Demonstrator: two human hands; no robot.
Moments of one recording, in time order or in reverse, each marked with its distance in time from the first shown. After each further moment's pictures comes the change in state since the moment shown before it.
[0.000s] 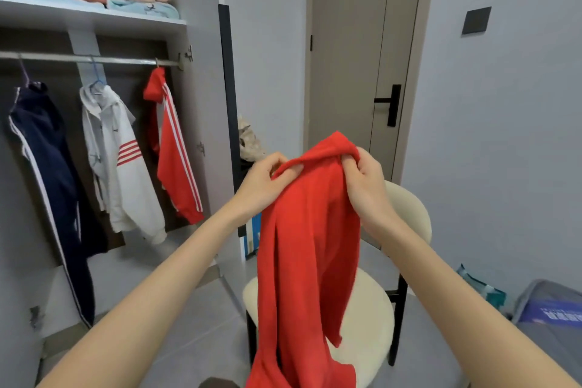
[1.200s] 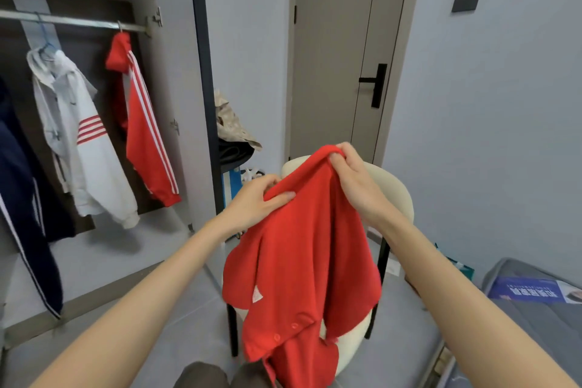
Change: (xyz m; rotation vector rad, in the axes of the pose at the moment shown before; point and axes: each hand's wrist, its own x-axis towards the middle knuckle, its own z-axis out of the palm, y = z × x) left_hand -0.004 -0.063 0.028 0.196 -0.213 -0.044; right_hand 0.016 0.050 -0.015 -0.041 -0.239 0.068
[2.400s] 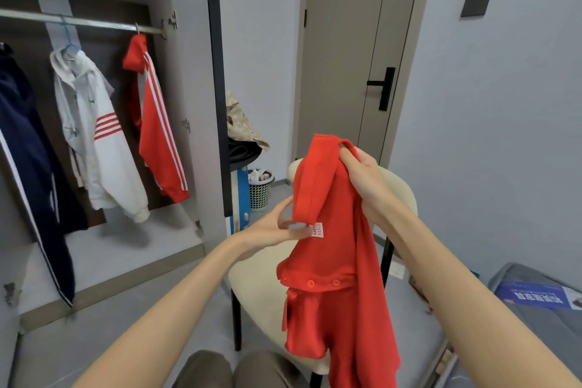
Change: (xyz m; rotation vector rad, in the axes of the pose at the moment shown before) left_hand -0.033 -0.018 0.037 -0.407 -0.401 -0.371; right_hand -0.009 -0.017 0.002 0.329 0.063 0.210
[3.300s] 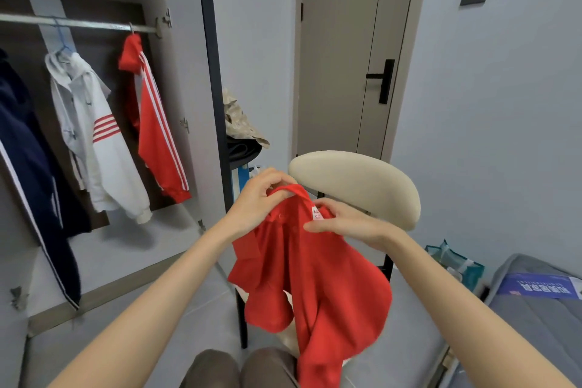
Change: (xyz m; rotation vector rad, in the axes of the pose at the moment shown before) left_hand -0.017 0.039 -0.022 0.263 0.403 0.581; right_hand -0.018 0.052 -0.010 -0.566 -0.526 0.248
